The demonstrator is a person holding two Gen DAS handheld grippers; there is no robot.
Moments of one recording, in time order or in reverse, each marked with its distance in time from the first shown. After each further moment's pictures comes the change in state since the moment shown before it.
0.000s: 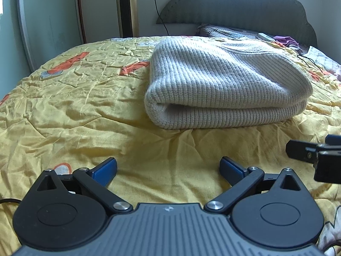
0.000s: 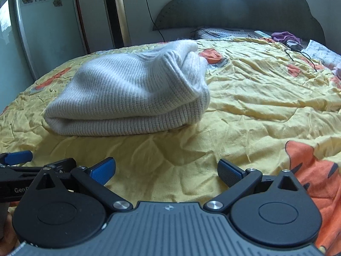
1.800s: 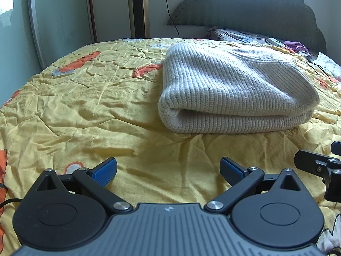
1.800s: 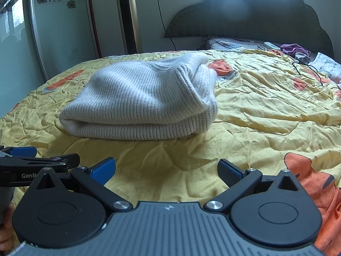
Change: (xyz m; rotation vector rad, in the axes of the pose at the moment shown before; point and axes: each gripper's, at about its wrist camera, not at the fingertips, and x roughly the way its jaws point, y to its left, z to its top) left arm -0.006 0.005 0.004 -0.048 -0.003 0.046; right arm -0.014 0.004 0.000 -0.047 -0.036 0.045
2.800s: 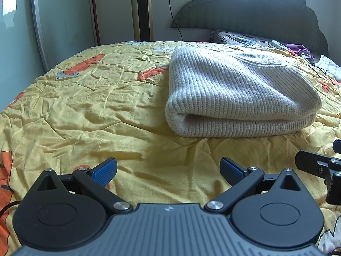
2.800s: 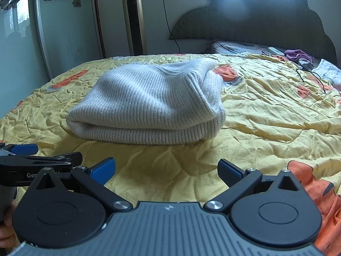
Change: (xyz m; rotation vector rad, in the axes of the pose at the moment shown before) left arm -0.005 0.002 0.002 -0.002 -0.010 0.019; right arm -0.003 0.010 0.006 -0.029 -0.008 0.008
